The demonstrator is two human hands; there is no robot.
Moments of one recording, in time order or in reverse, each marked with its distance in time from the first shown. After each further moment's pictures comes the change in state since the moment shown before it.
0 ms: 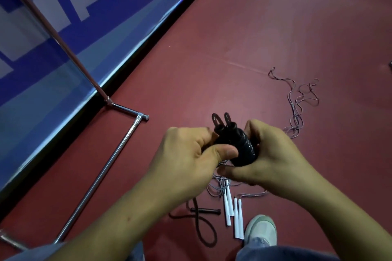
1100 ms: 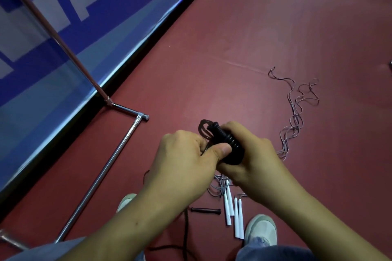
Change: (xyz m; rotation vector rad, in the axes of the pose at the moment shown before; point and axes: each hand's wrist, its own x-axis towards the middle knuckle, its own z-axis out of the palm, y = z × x) left_hand -0.002 -0.003 0.009 0.196 0.072 -0.196; right_hand -0.005 0.003 0.026 0.048 0.004 -0.114
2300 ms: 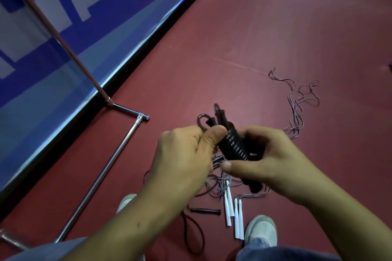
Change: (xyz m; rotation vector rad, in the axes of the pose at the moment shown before) left_hand -0.003 0.003 -0.004 -0.230 0.068 0.067; right_hand 0.000 -0.009 -0.031 0.355 -0.171 0.137
